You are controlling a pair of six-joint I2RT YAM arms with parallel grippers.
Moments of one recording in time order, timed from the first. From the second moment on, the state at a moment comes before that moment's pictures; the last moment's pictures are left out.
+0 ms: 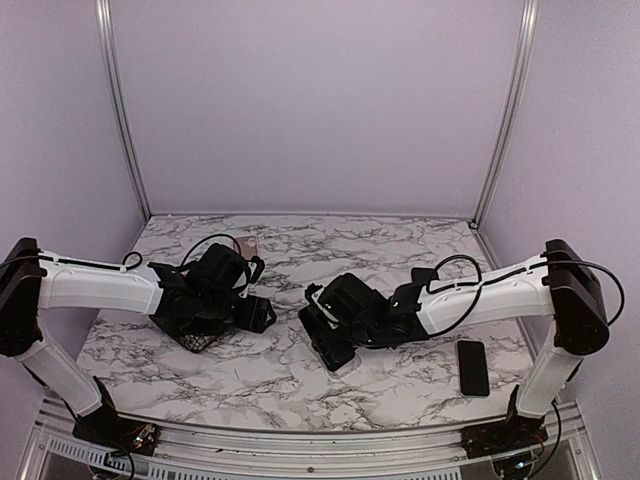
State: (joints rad) left arm -0.83 1.54 0.88 -0.21 -0.03 -0.45; right arm 1.11 1.73 1.08 -0.29 0.26 0.29
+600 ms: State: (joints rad) left arm -0.83 1.54 0.88 -0.21 -0.04 -0.45; right arm 1.11 1.74 1.06 -0.32 0.23 0.29
